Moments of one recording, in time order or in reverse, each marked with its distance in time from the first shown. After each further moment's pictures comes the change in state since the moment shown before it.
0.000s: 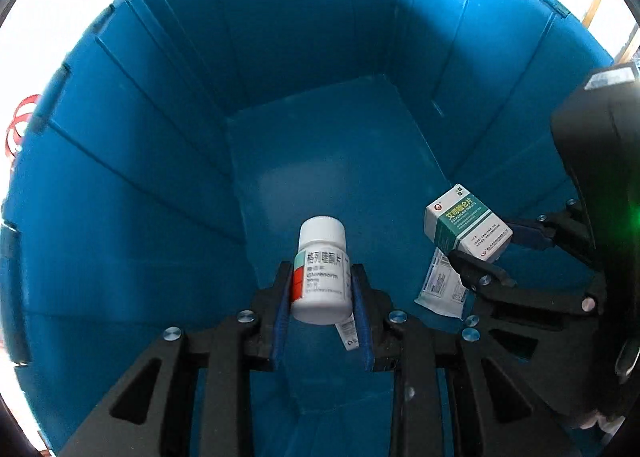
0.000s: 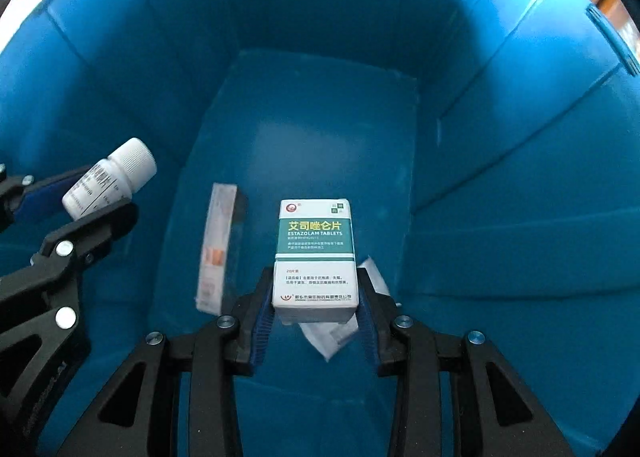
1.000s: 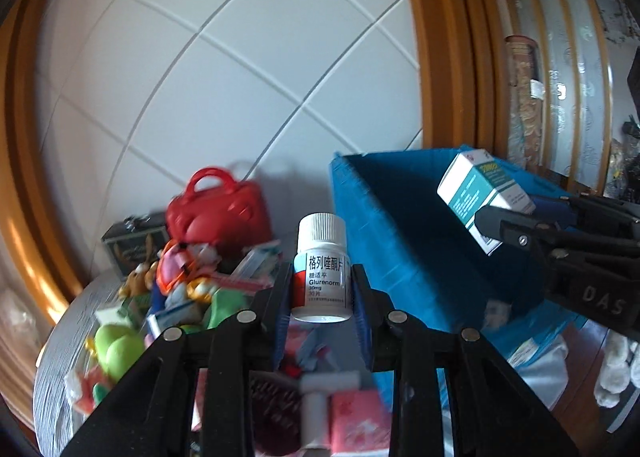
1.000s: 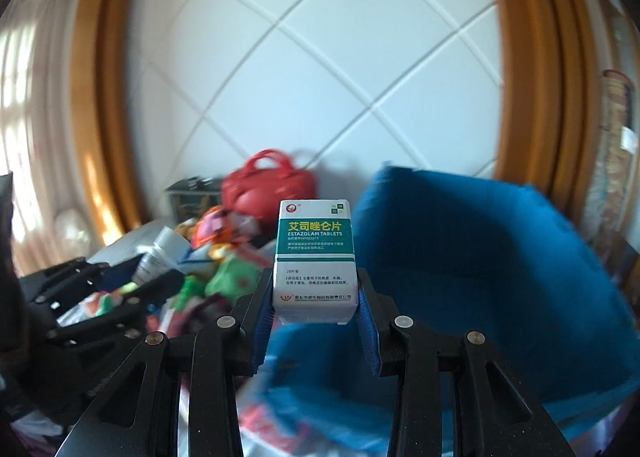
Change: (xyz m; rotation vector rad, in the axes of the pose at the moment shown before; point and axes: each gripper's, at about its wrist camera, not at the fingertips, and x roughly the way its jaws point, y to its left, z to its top) left arm -0.189 0.142 -0.291 -0.136 -0.833 0.160; right arm -0.200 0.214 -0.166 -0.060 -0.934 0.093
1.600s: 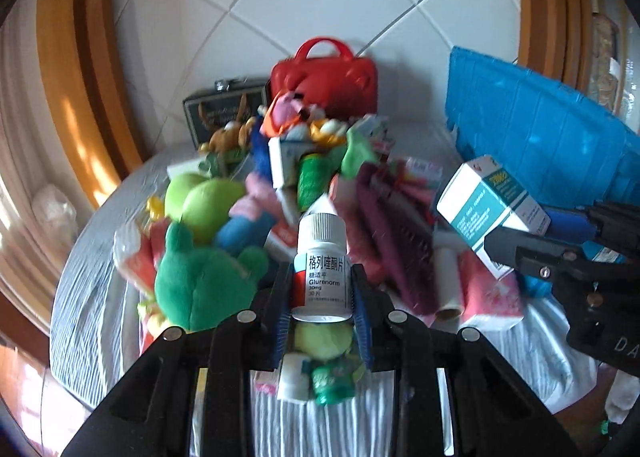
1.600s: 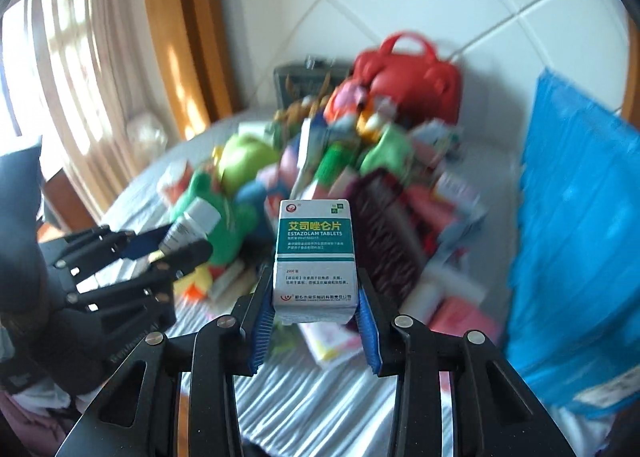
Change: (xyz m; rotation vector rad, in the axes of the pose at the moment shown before) left arm -0.024 0.165 -0.172 -0.172 0.288 0.191; right arm 0.061 0.192 -0.104 -0.129 0.272 0.328
